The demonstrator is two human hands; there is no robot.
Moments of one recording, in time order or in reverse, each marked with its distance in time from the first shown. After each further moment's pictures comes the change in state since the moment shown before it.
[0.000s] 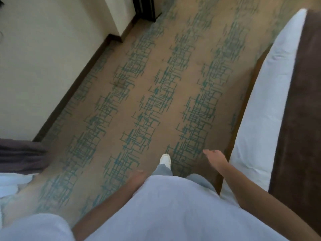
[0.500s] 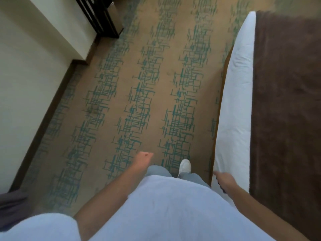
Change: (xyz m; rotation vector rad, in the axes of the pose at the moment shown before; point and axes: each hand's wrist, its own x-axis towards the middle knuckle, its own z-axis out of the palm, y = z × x) left_hand -0.007 0.314 0.004 0.132 -0.031 0.304; right_hand 0.086 0.042 -0.146 0.094 0.063 0.292
